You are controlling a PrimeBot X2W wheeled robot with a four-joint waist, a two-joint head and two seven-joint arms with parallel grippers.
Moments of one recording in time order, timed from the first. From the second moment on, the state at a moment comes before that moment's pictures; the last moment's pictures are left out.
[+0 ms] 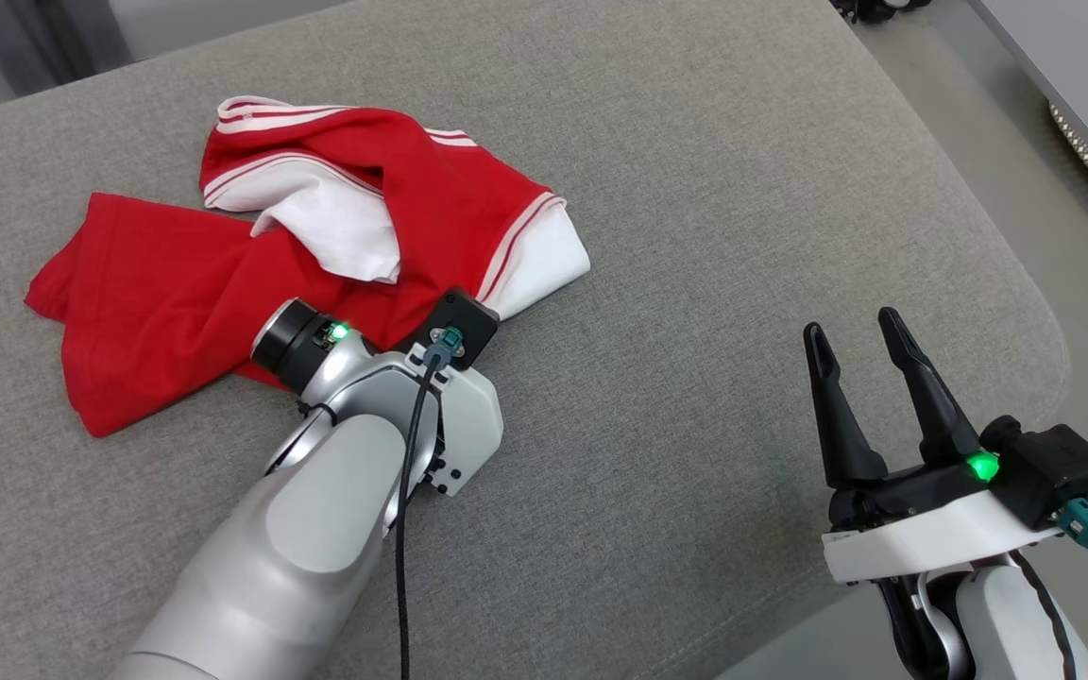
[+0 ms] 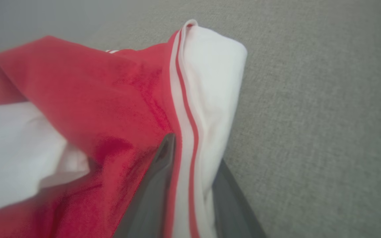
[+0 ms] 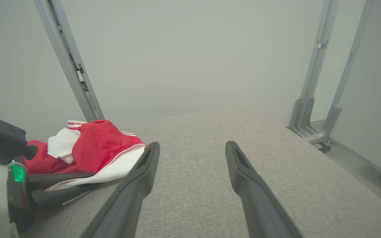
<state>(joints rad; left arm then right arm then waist) -0.76 0.06 -0.70 0.83 -0.15 0.04 0.04 -0.21 -0.05 0.17 0.11 0.29 0.13 -0.26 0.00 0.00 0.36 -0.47</state>
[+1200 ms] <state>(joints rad) -0.84 0.05 -0.65 0.62 -1.16 0.13 -0.26 -0.16 -0.05 0.20 0.17 0.23 0.13 -0.26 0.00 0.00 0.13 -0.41</state>
